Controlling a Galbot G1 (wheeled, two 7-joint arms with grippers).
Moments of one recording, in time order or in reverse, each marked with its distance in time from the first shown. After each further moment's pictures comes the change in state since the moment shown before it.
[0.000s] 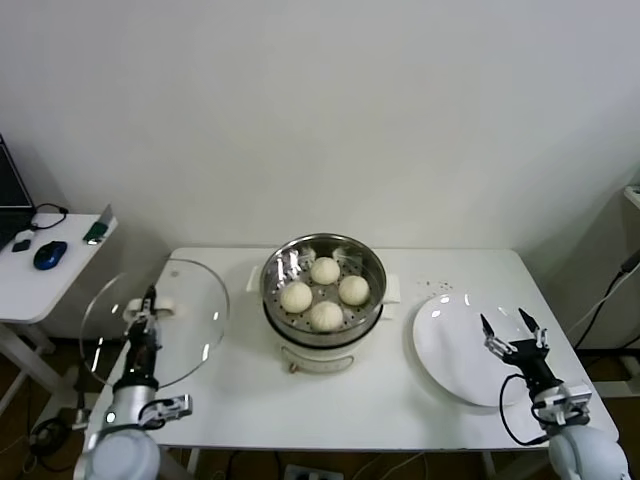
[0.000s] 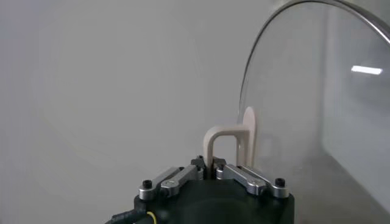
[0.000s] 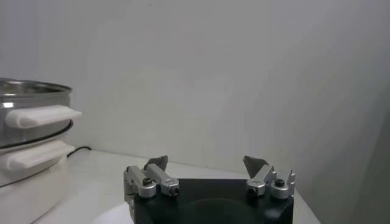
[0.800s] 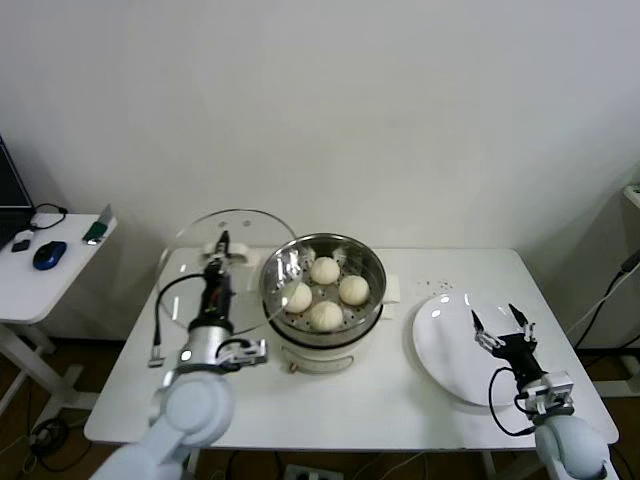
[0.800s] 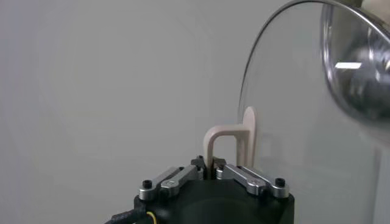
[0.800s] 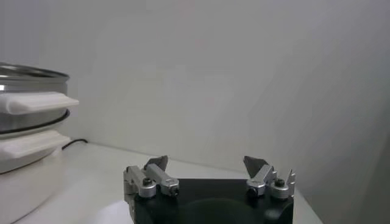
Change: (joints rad) left arm -0.442 0.085 0.500 -0.089 0.017 0.314 0.292; right arm 0.062 0.018 -0.041 -0.056 -0.065 0.010 0.026
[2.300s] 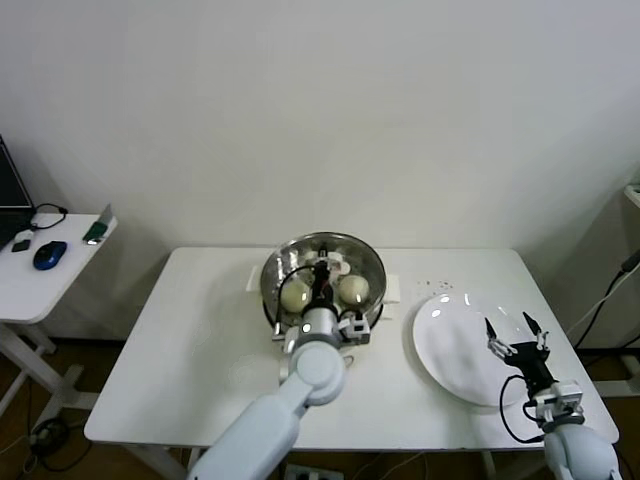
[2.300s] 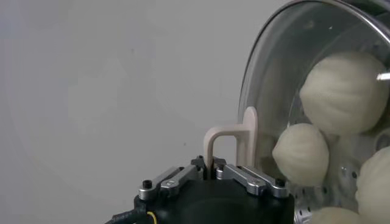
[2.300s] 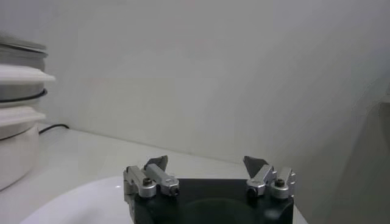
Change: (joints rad) left arm -0.236 -0.389 0.224 0.425 0.115 0.018 0.103; right arm 0.001 0.031 0.059 -0.065 -0.058 0.045 -0.024
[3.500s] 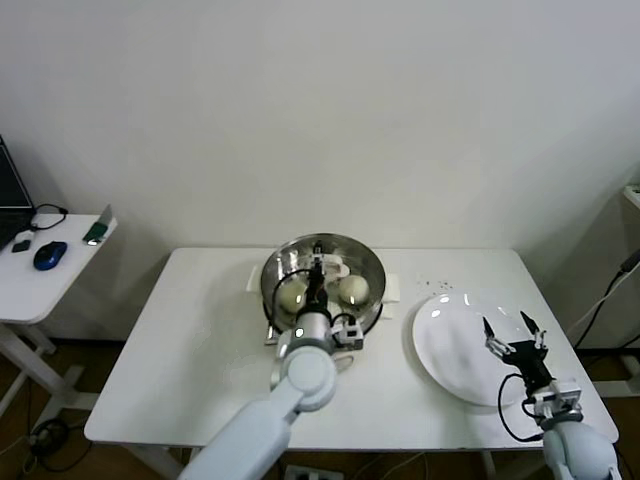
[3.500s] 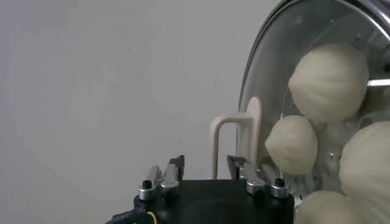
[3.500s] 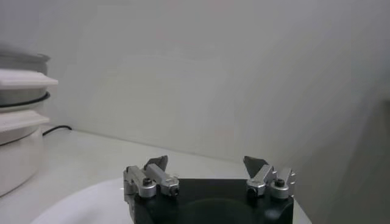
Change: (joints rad) left arm 0.026 0.052 0.004 -0.058 -0.022 0.000 0.021; right arm 0.005 0.011 0.011 0.021 0.003 -0.046 -0.018
